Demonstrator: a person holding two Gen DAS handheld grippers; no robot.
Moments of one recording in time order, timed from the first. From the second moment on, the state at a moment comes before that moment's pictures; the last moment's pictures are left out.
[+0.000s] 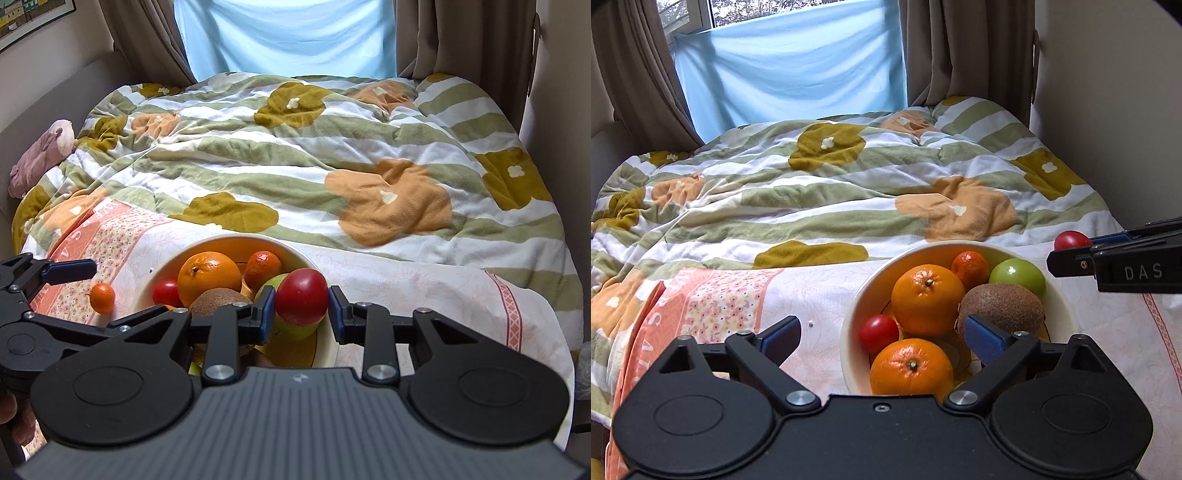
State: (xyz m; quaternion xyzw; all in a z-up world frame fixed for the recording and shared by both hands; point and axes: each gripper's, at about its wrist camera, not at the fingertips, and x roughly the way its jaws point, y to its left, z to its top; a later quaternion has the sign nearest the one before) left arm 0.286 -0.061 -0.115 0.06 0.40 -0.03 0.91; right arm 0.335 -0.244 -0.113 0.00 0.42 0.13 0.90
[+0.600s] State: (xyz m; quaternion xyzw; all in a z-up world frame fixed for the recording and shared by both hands) left arm 0.256 -0.016 -0.121 0.04 0.41 0.03 0.91; right arm 0.319 -0.250 -0.139 0.00 0.43 0.15 0.89
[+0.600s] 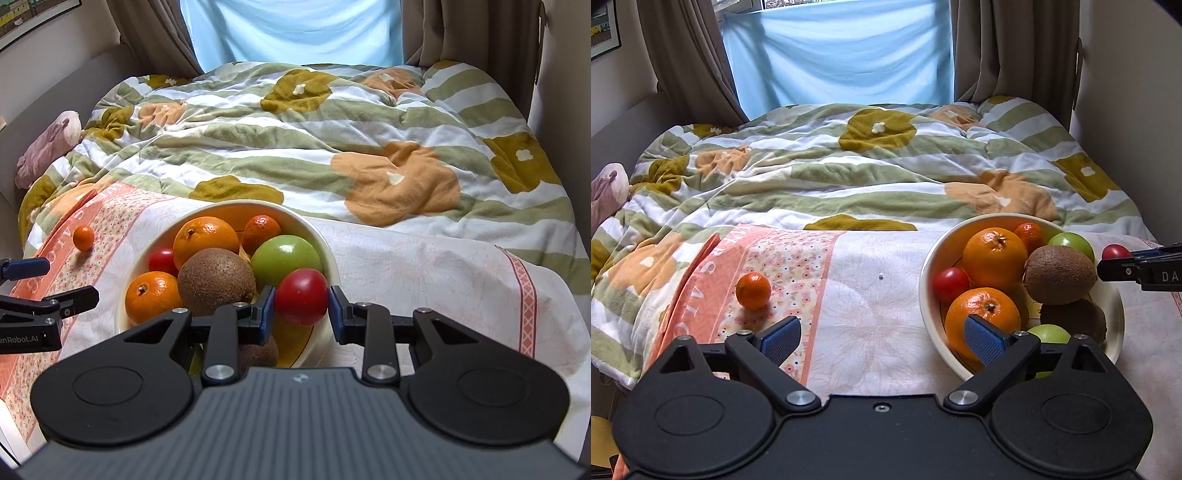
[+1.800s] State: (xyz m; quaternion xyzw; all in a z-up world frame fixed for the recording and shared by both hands) left arm 0.163 0.039 -0.048 0.00 0.32 0.11 0.94; right arm 0.242 -0.200 -0.047 -0.01 0.34 0.21 0.92
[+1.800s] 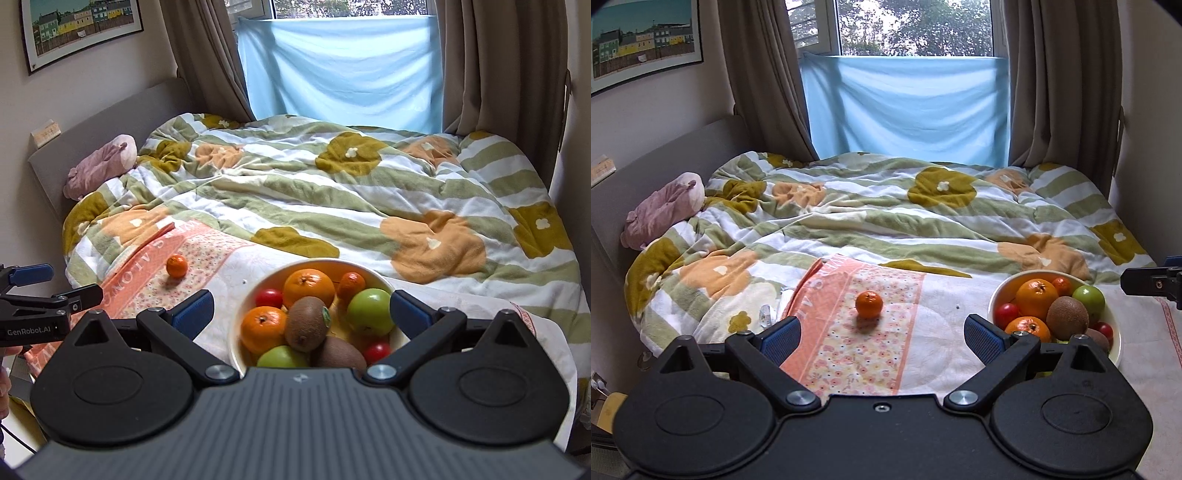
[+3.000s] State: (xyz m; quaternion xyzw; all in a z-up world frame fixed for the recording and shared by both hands) left arm 0.171 0.170 -0.124 0.00 0.36 0.01 0.93; right arm 0.358 0.079 -0.201 -0.07 0.41 0.24 0.88
